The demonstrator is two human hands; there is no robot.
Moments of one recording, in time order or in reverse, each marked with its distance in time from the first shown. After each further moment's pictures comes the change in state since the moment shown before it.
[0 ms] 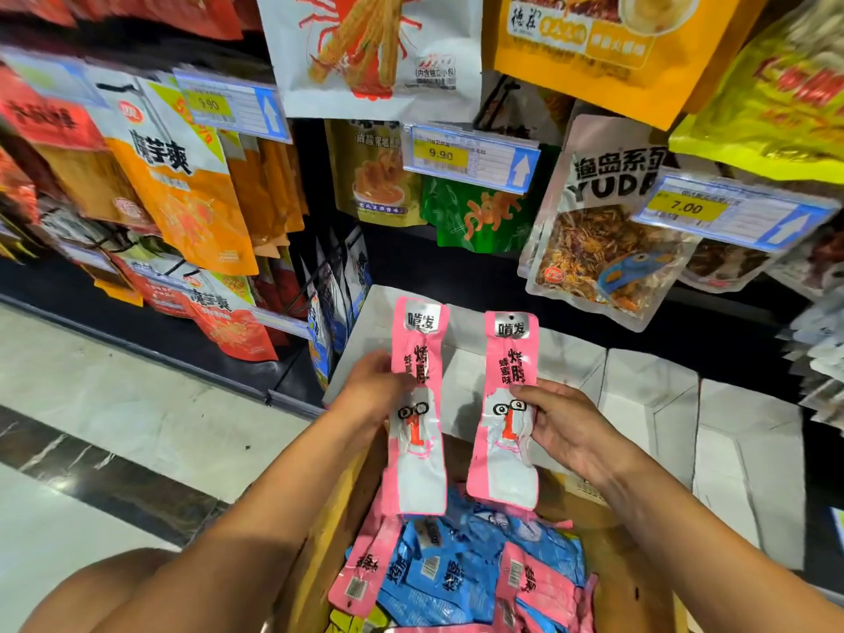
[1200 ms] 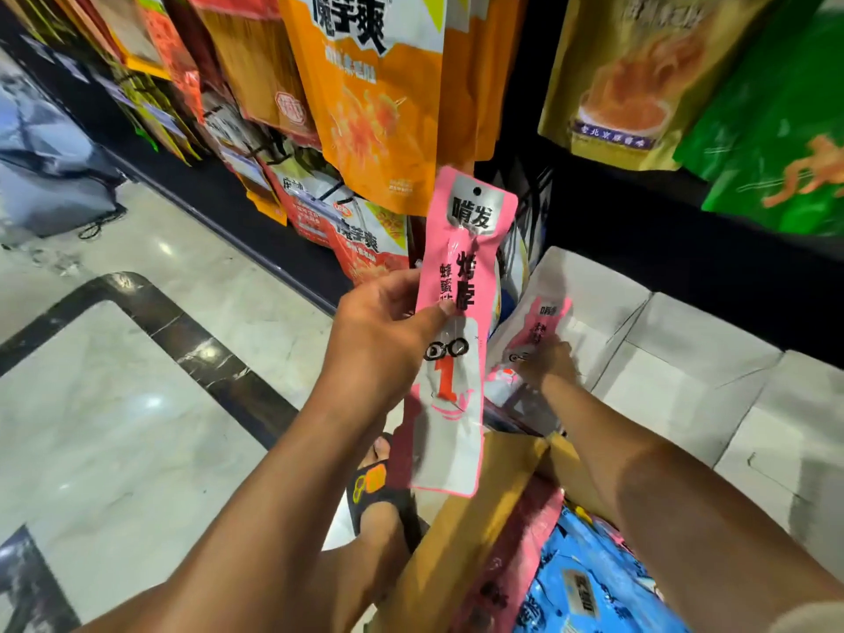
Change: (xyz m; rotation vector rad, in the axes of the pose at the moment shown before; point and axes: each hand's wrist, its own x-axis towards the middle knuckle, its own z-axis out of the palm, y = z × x) left_hand 0.017 0.006 -0.171 -0.104 0.358 0.273; right_hand 0.319 0.176 0.176 -1.179 0.198 -0.046
